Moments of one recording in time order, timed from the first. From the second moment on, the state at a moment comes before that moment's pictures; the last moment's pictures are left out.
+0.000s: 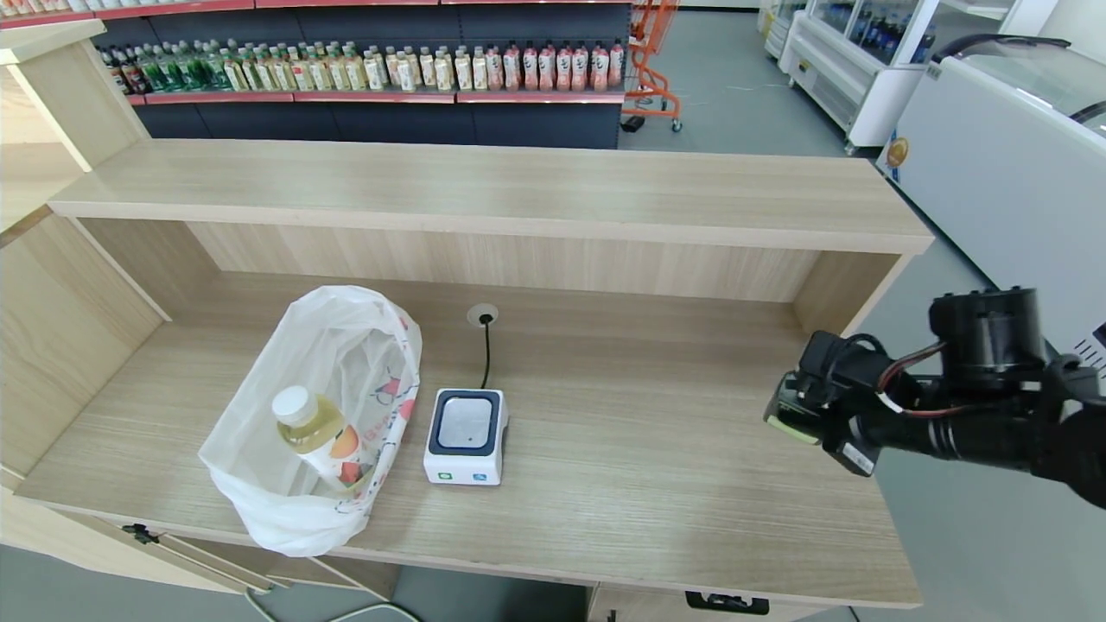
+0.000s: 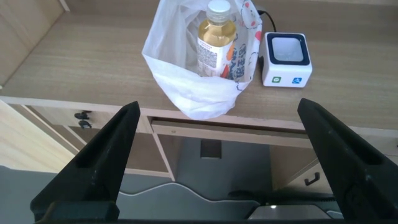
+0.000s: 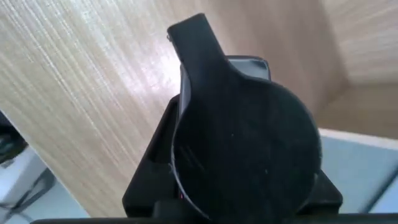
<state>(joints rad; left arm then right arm) 0.00 0.00 0.00 0.00 -0.02 0.00 0.20 1.64 -0.71 -0.43 0.18 -0.92</state>
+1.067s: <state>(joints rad) 0.00 0.00 0.00 0.00 -0.02 0.00 0.73 1.46 -0.63 -0.41 0.70 -2.65</state>
